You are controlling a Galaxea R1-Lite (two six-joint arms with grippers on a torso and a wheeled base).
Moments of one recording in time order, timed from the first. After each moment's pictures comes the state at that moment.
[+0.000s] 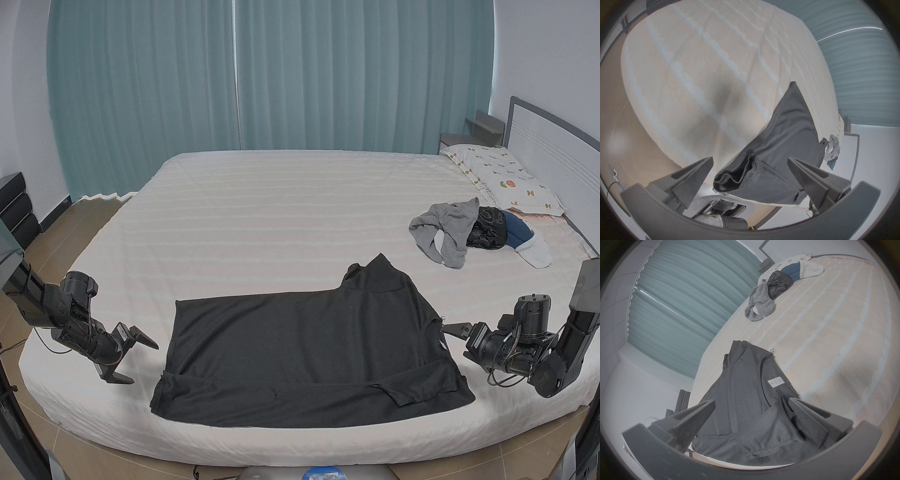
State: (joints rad) left arm 0.20 2.03 -0.86 0.05 -0.44 -0.68; right arm 0.09 2.07 -0.32 -1.20 0.23 0.79
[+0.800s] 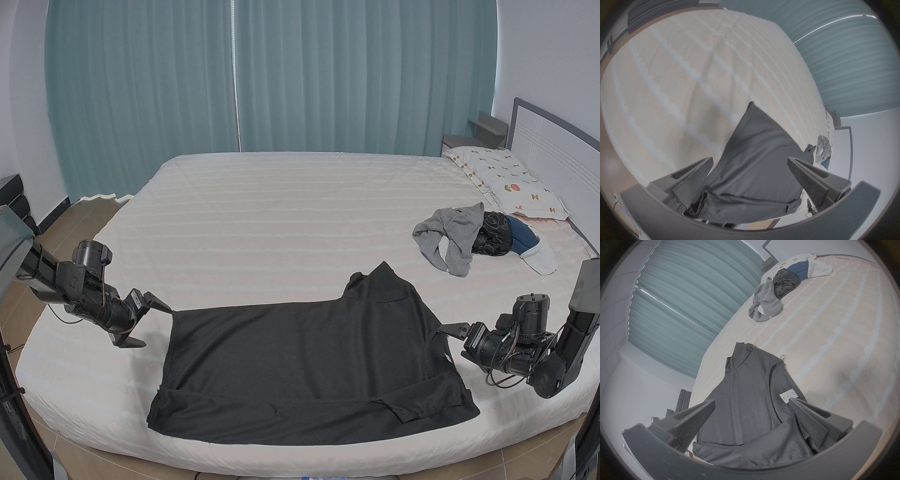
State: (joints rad) left arm 0.12 2.09 -1.11 0.03 -0.43 -0.68; right arm 0.11 2.06 -0.32 -1.20 0.23 0.79
